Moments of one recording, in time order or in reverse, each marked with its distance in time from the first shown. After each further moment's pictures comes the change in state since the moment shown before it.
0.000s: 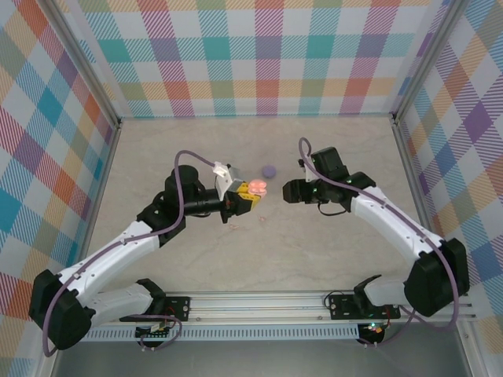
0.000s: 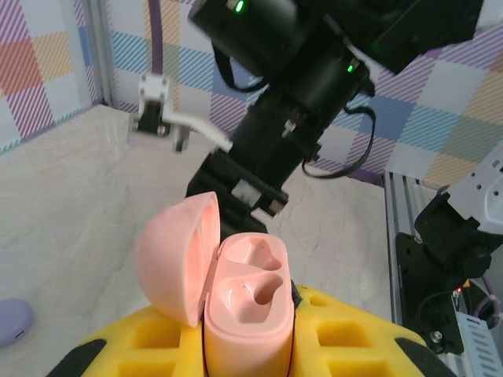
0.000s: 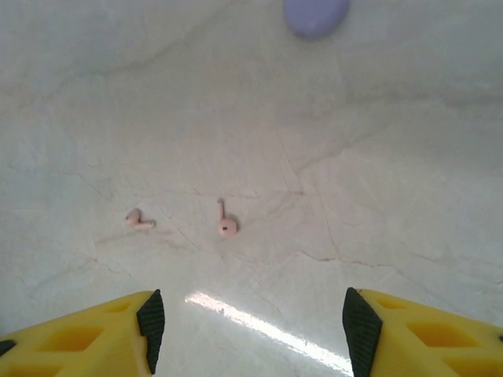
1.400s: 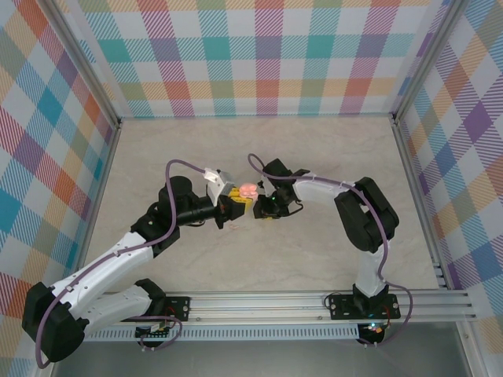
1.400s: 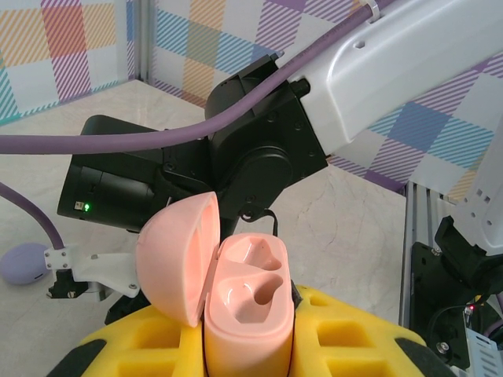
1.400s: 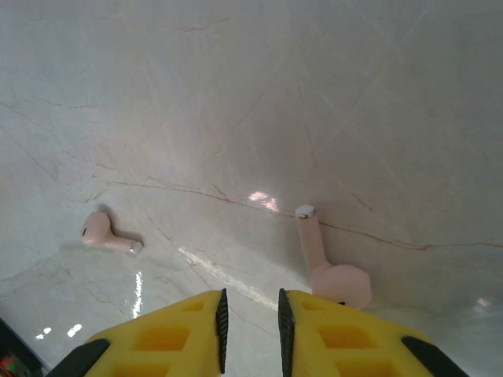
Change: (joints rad) left arm -0.001 -0.081 -0.089 0.002 -0.098 -0.090; right arm 0.153 0.552 0.186 0.098 -0.140 0.118
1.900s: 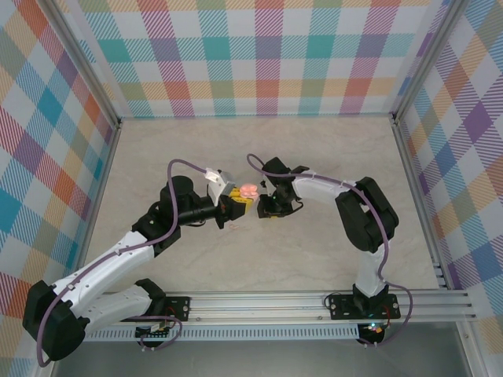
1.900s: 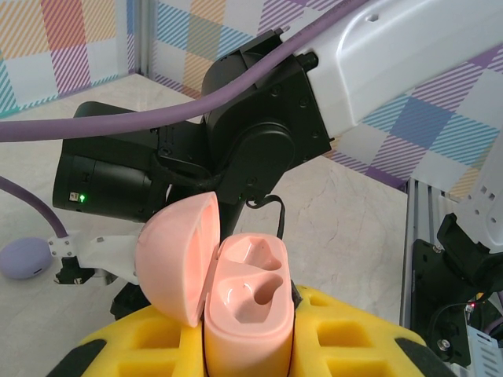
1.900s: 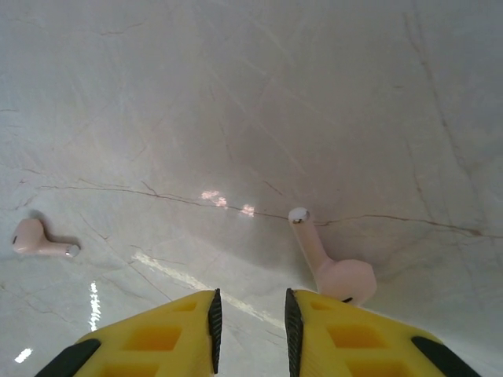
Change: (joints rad) left arm 0.000 0.011 0.000 -0.003 0.000 0.000; right arm 0.006 0.000 0.046 -0.117 0.121 -0.034
